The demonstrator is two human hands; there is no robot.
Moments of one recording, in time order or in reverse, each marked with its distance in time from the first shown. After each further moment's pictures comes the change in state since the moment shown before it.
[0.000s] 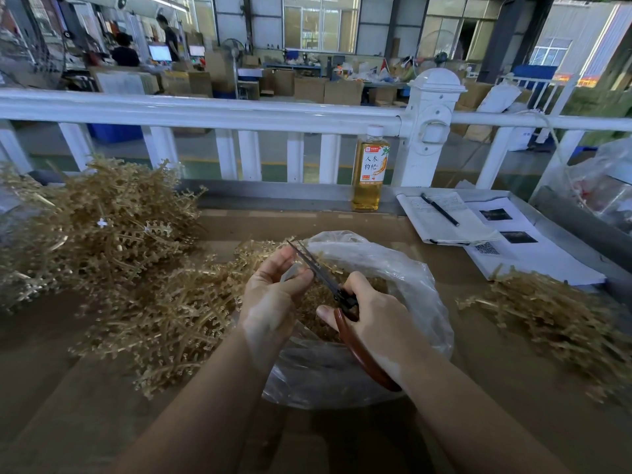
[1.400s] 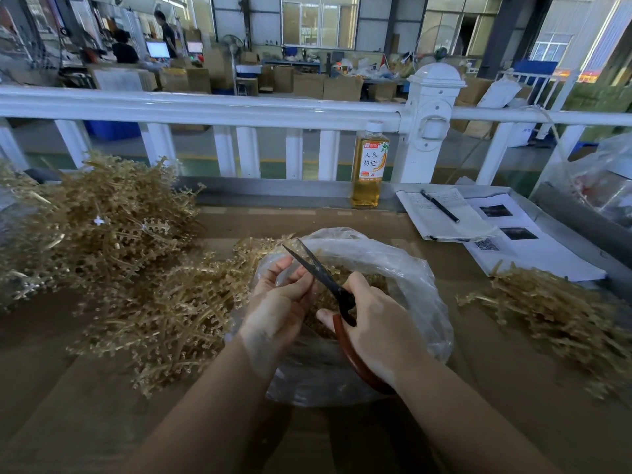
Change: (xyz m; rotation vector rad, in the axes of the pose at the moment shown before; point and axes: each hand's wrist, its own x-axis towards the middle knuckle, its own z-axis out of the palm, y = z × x) left_hand -0.004 -0.008 0.001 -0.102 0.031 -0.143; right_hand -0.003 0.011 0.011 -0.112 0.075 -0.059
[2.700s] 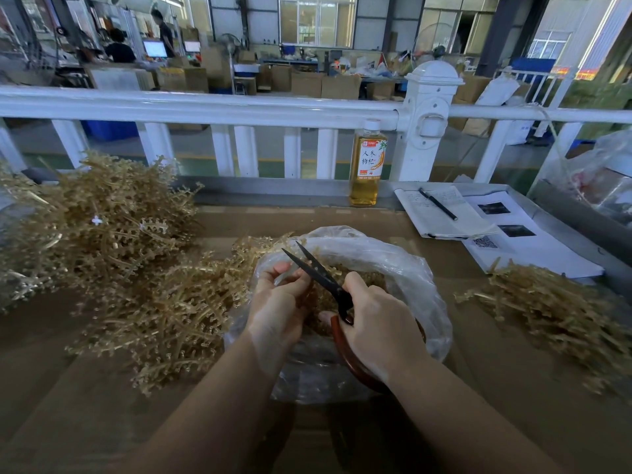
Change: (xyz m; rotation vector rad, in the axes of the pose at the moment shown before) left_hand -0.002 -0.006 0.003 0.125 0.105 0.033; right_hand -0.001 0.000 0.005 -0.180 0.060 -0.006
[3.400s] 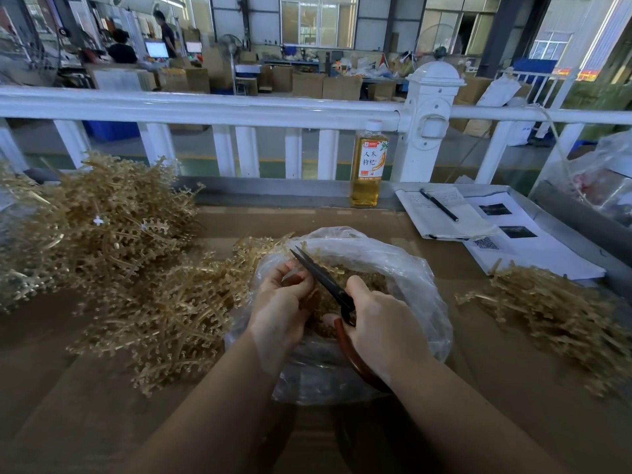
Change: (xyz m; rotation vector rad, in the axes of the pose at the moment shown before) left_hand 0.002 0.000 0.002 0.025 -0.059 -0.030; right_hand 0.001 0.002 -0.003 -0.012 -0.039 -0.019
